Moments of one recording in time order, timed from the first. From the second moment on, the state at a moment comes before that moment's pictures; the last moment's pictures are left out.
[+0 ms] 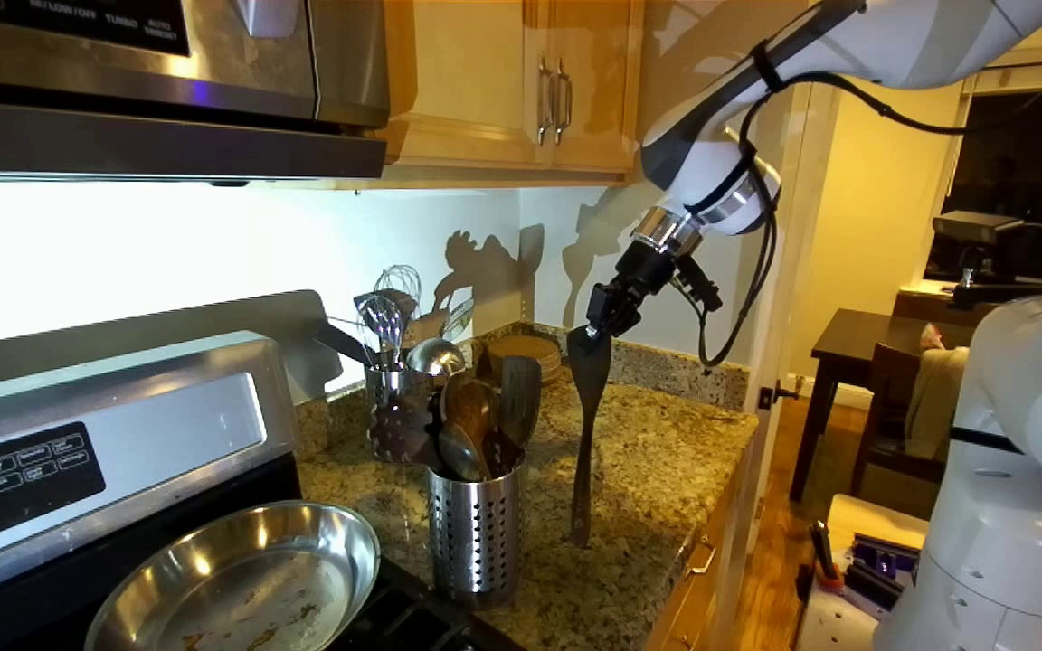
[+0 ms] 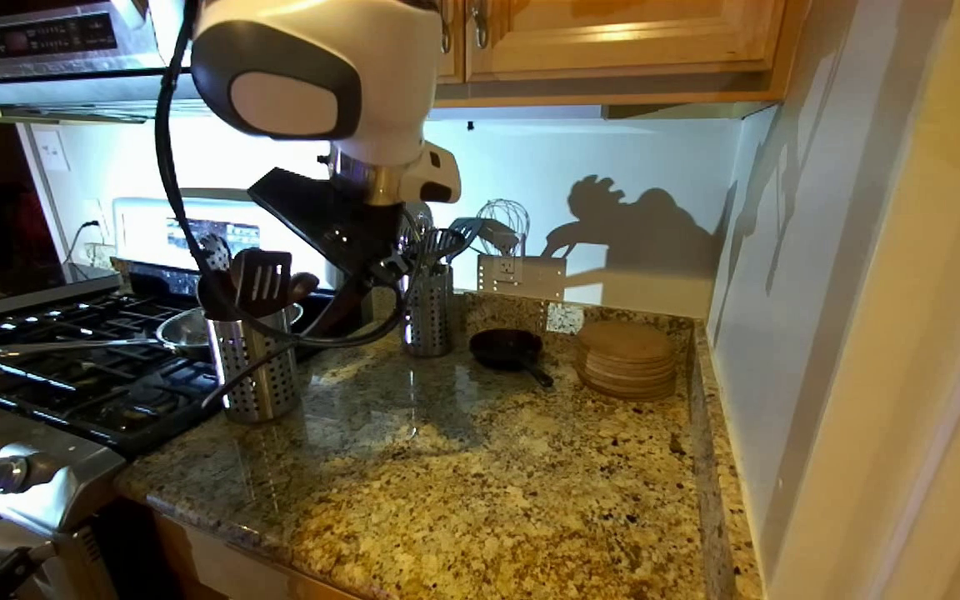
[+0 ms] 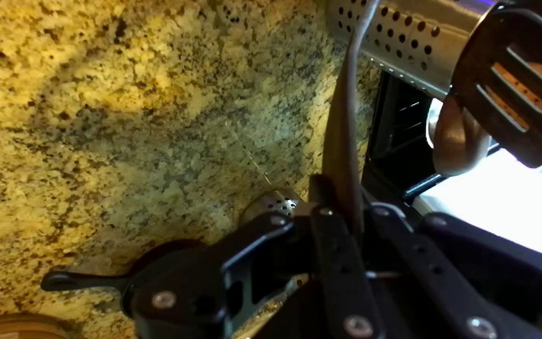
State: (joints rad) arm 0.05 -0.32 -0.38 -2.57 0.71 2.40 -0.70
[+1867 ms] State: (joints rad) arm -0.15 0.06 -0.29 -2.53 1.10 2.42 -1.01
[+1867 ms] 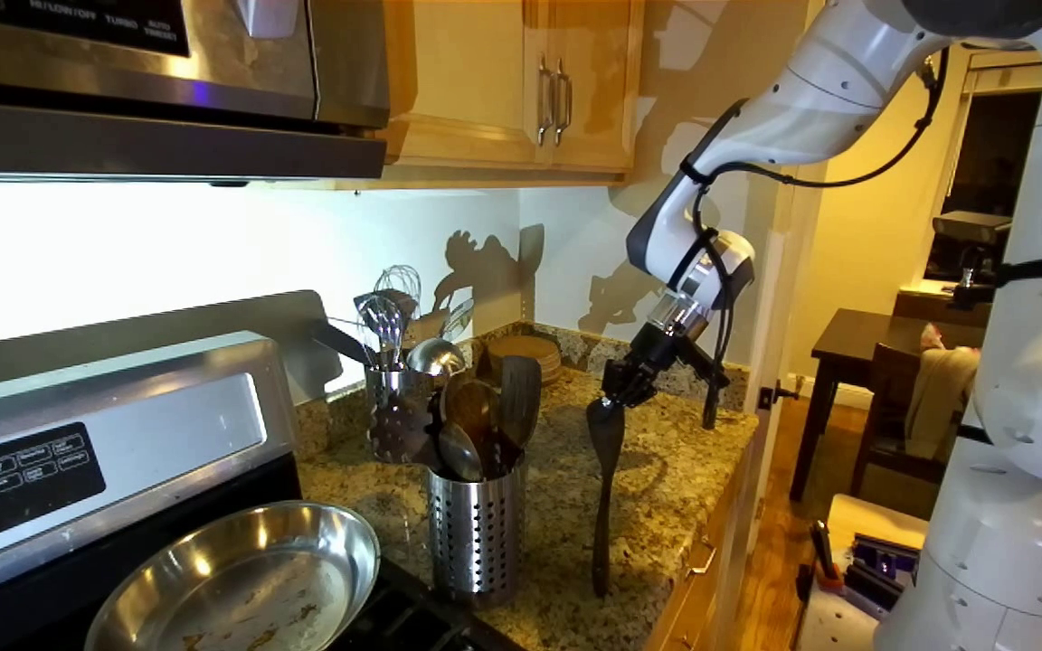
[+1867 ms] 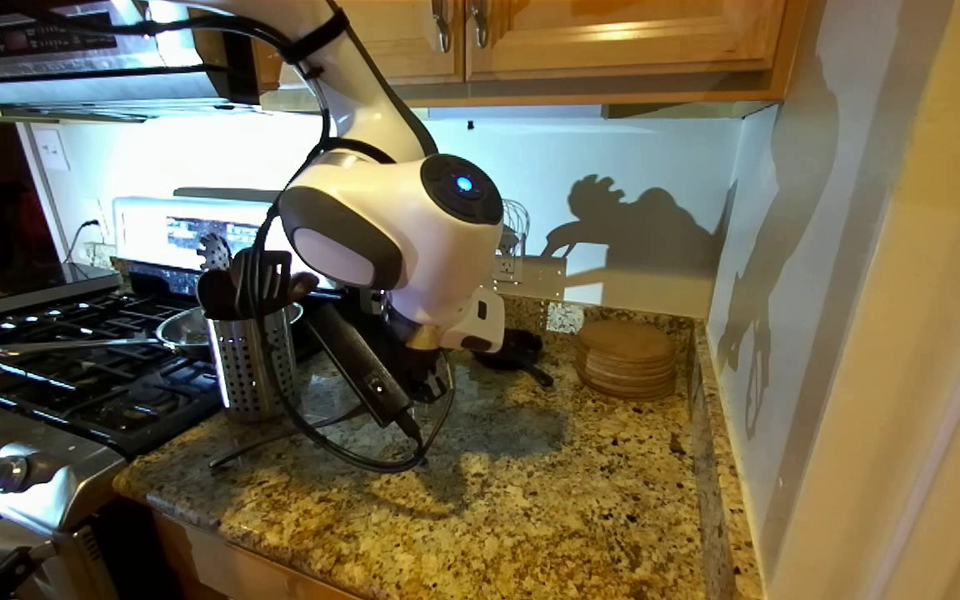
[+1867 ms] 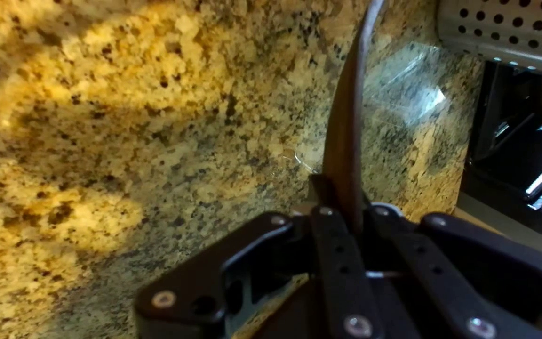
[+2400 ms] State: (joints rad) arm -0.15 0.06 -0.26 -2.52 1.10 2.42 -1.01
